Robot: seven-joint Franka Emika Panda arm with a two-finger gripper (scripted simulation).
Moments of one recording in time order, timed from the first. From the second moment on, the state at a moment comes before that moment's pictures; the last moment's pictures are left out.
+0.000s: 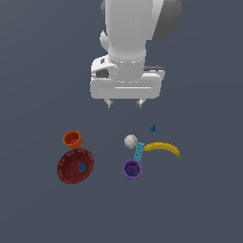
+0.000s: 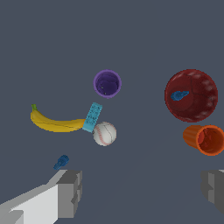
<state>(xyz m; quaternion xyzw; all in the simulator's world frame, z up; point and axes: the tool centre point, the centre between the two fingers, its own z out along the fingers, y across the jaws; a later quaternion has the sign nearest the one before) 0.002 0.011 0.318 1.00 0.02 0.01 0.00</state>
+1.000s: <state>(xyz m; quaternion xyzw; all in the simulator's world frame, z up) 0.009 -0.008 0.306 1.00 0.05 0.00 0.02</state>
